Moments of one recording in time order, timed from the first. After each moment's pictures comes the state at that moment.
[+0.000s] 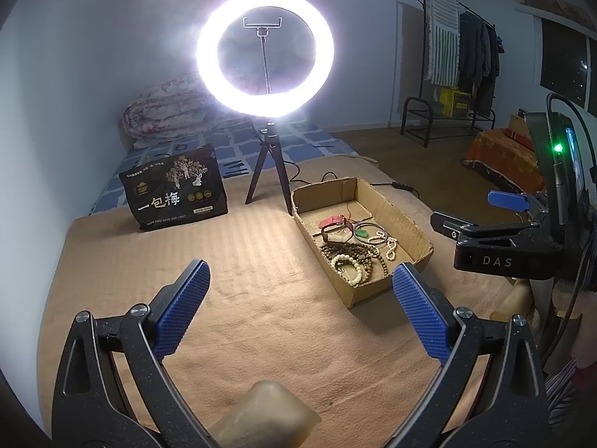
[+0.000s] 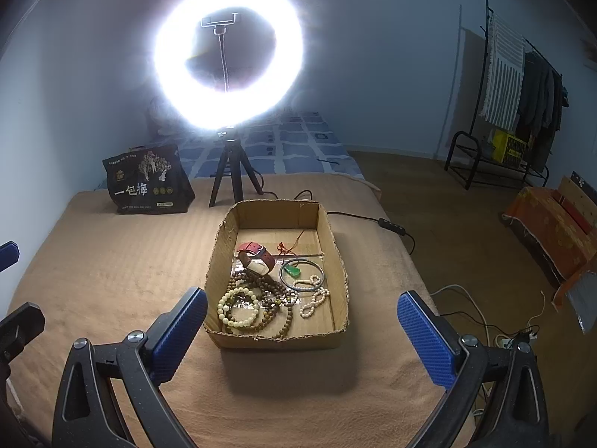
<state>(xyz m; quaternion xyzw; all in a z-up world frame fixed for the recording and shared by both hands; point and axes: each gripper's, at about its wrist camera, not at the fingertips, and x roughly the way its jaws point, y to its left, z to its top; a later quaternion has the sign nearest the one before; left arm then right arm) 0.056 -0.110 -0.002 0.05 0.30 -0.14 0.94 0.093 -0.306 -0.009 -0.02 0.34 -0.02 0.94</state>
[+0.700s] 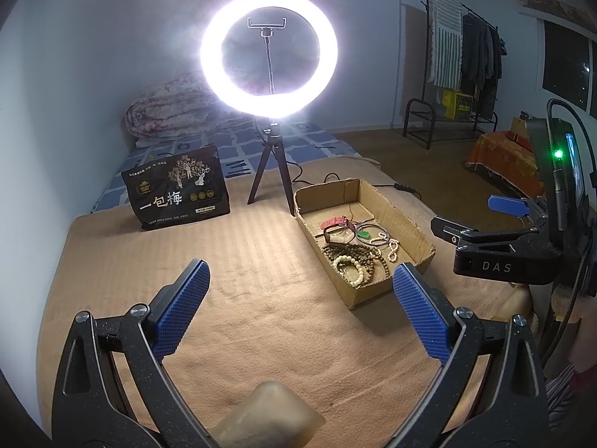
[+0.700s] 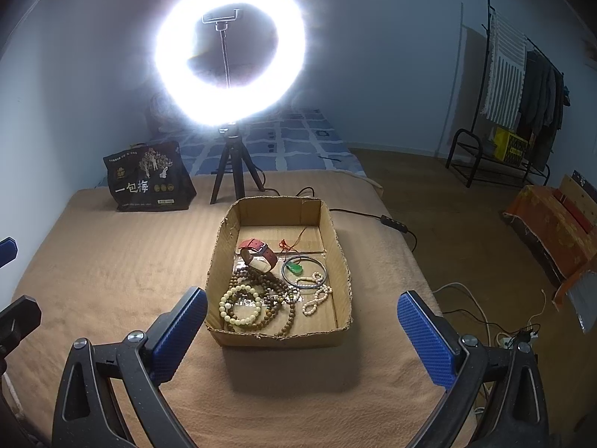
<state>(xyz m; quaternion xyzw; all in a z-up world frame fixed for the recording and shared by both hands) 0.057 -0.107 -0.001 0.05 0.30 -0.14 0.94 0.093 -0.304 -0.014 -0.02 0.35 -0.02 0.94</state>
